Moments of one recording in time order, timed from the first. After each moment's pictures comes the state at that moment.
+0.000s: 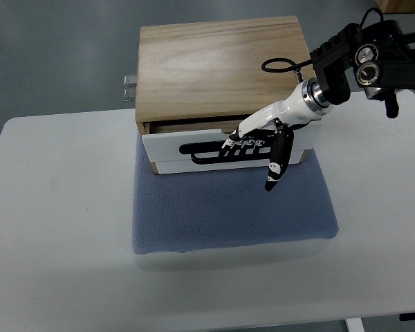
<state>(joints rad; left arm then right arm) 0.05 0.00 -0.31 -0.10 0.04 -0.02 -0.18 1.78 -0.51 -0.43 1.37 -0.53 0.58 -0.07</state>
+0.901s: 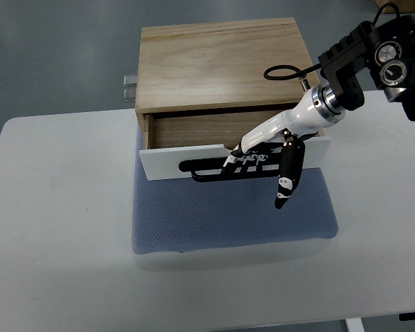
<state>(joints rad) 0.05 0.00 -0.31 -0.10 0.04 -0.02 -0.18 1.83 -0.60 -0.43 1.54 -0.53 0.61 -0.06</state>
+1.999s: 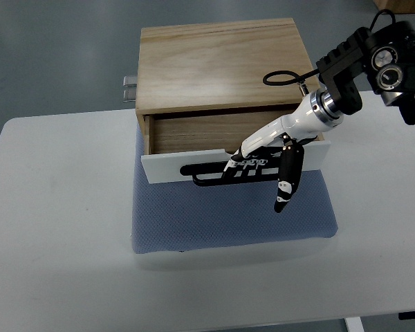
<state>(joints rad) 0.05 0.00 -0.31 -0.10 0.04 -0.02 -0.18 1.79 -0.59 -0.42 1.50 -0.54 0.61 -0.07</state>
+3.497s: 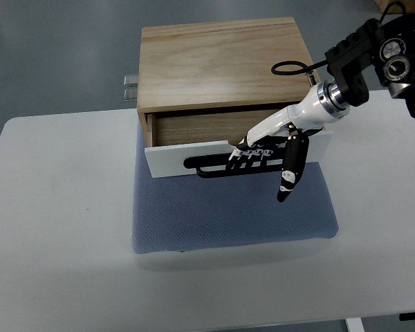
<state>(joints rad) 0.05 0.00 -0.31 -0.10 0.04 -0.02 -0.18 1.80 -0.61 -0.41 1.48 -0.53 0.61 -0.07</state>
